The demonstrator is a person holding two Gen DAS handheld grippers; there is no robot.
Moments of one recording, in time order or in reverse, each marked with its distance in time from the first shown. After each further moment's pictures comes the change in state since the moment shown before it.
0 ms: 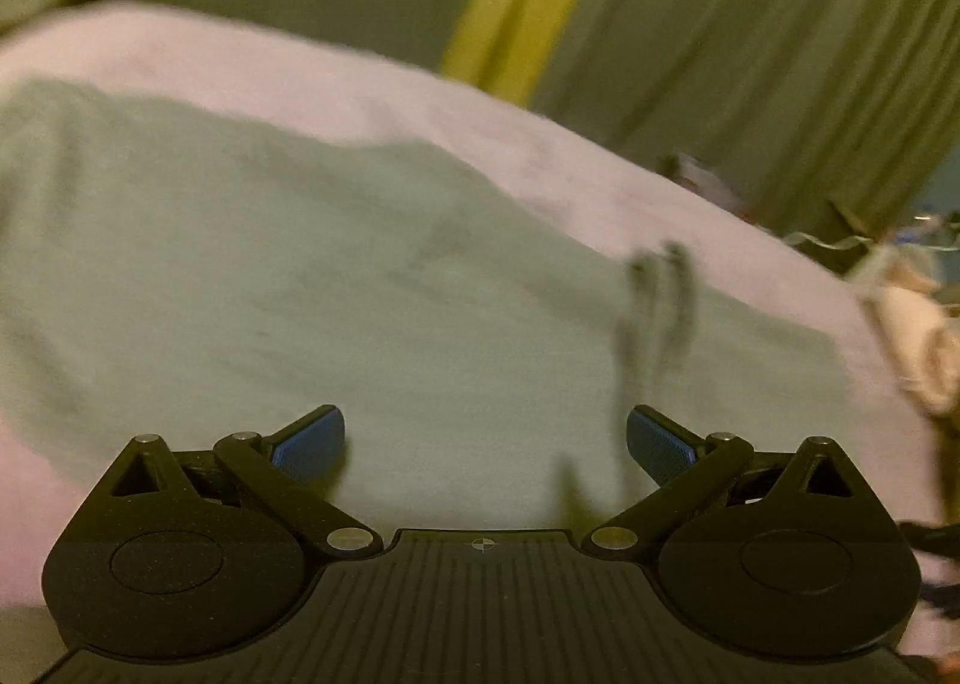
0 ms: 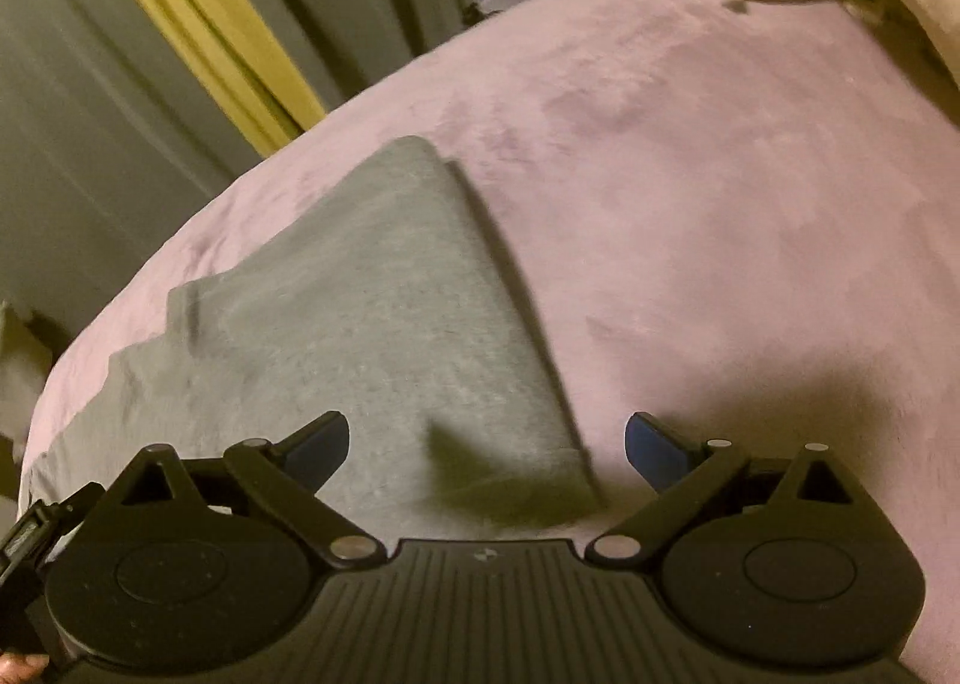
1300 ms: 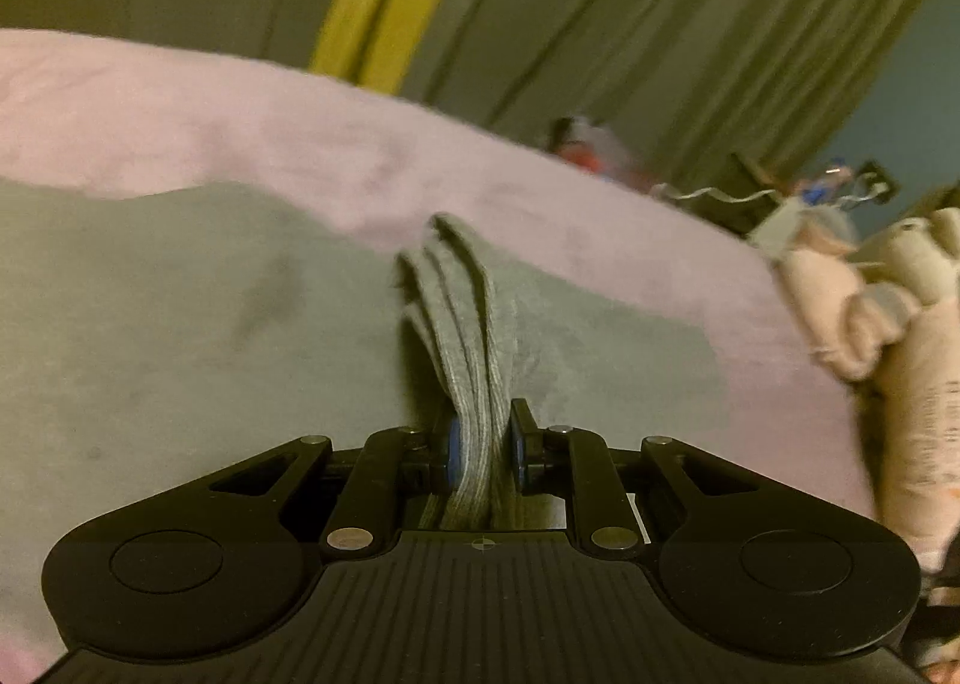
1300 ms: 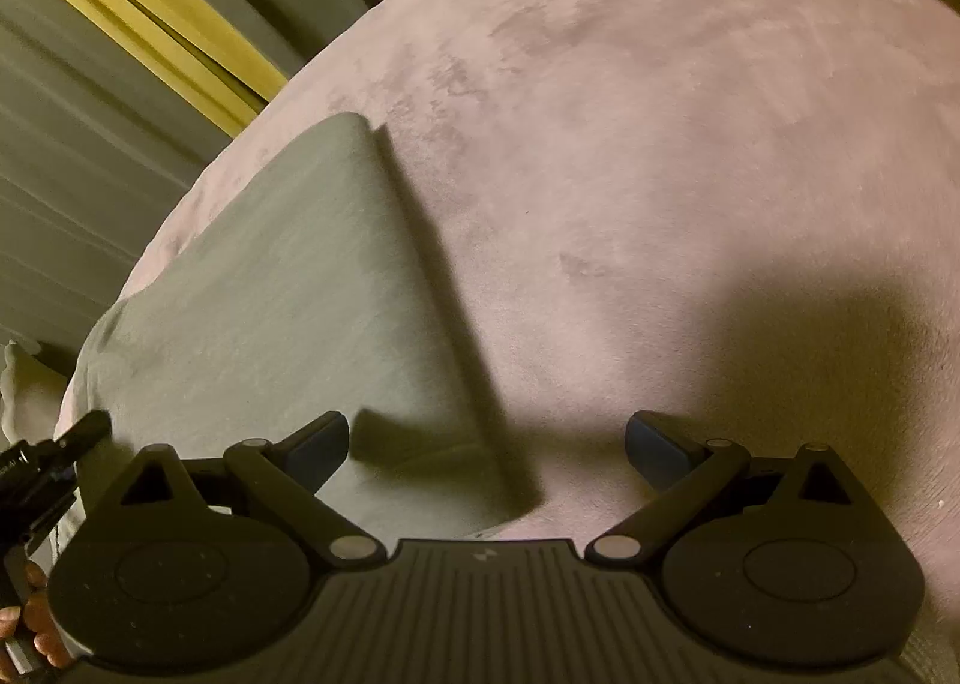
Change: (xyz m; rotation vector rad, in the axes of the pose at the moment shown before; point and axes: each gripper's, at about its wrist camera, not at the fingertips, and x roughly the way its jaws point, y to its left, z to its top) left arm 0.025 -0.028 0.052 0.104 0.081 -0.129; right arm 0.025 -0.023 -0.001 0.097 0.098 0.029
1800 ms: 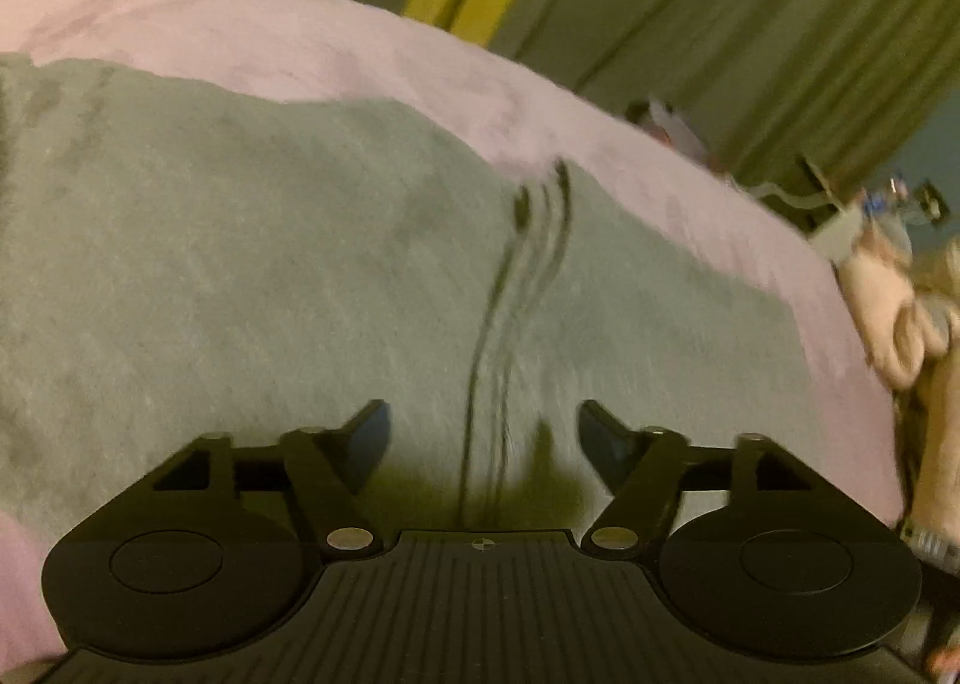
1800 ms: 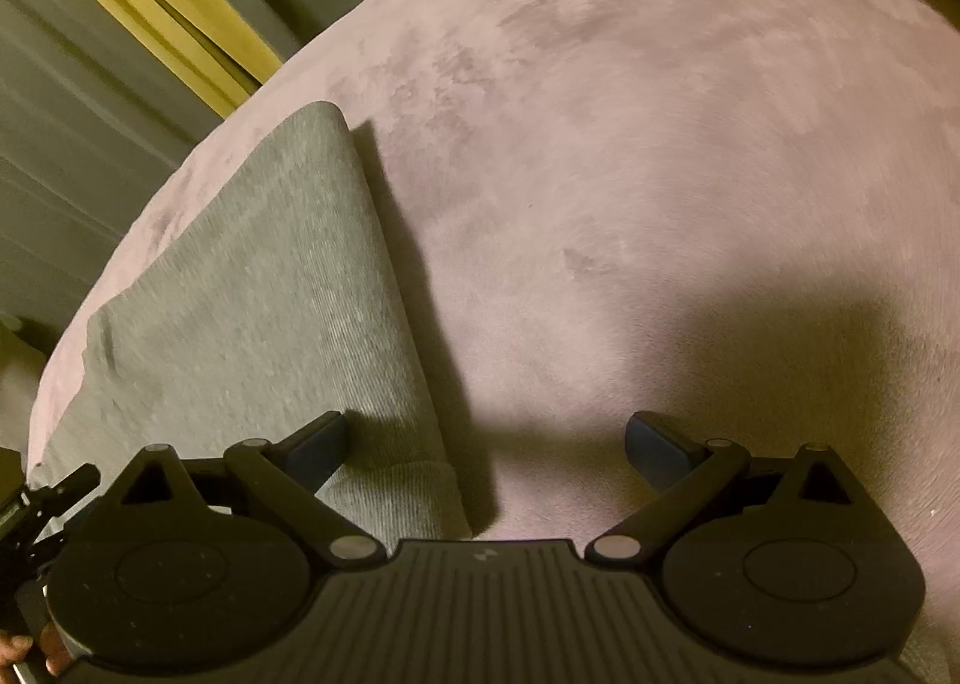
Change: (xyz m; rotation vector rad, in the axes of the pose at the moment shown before) left arm -0.012 0.035 -0.028 -0.065 0.060 0.068; right arm 0.006 0.012 0.000 -0.046 0.016 -0.053
